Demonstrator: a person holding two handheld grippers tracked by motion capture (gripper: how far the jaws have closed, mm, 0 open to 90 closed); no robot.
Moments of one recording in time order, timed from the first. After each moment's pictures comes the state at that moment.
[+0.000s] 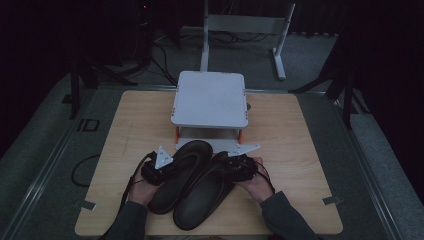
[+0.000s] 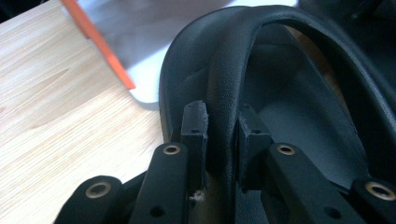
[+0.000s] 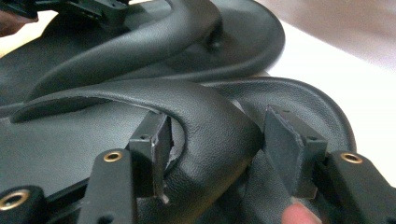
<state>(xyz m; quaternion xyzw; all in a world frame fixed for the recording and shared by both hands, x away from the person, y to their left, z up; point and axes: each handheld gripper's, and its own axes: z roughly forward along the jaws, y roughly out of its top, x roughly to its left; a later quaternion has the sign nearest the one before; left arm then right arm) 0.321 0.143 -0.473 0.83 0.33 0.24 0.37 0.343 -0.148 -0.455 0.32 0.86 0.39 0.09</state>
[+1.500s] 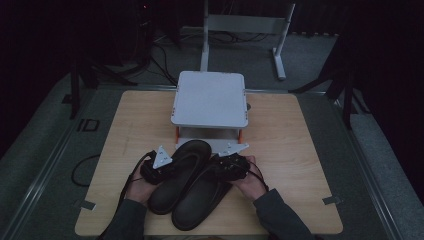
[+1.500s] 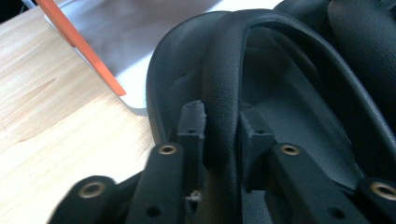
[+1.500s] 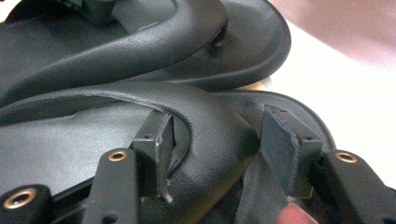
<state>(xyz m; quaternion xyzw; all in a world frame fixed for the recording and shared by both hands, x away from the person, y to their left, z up) 0.324 0.151 -0.472 0.84 0.31 0.22 0.39 0.348 -0.126 -0.458 0.31 0.87 0.36 0.12</state>
